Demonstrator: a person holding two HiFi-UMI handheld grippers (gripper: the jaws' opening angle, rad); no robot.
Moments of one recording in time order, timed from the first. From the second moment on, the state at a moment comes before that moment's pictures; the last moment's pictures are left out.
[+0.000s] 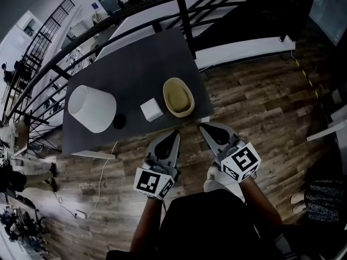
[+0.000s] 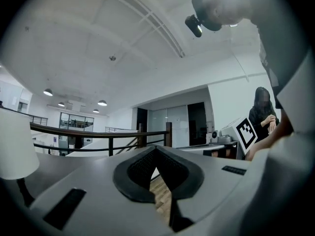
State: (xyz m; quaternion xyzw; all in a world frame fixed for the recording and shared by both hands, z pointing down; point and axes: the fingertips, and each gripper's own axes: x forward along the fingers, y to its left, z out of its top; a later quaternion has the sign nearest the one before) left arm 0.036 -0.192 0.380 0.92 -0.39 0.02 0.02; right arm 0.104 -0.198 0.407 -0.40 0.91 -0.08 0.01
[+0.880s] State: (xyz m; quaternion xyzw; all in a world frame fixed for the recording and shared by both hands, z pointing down) left arm 0.034 -0.253 0.395 0.93 -0.36 0.04 0.03; right arm 0.100 -0.260 0.432 -0.44 0.89 -0.10 0.02
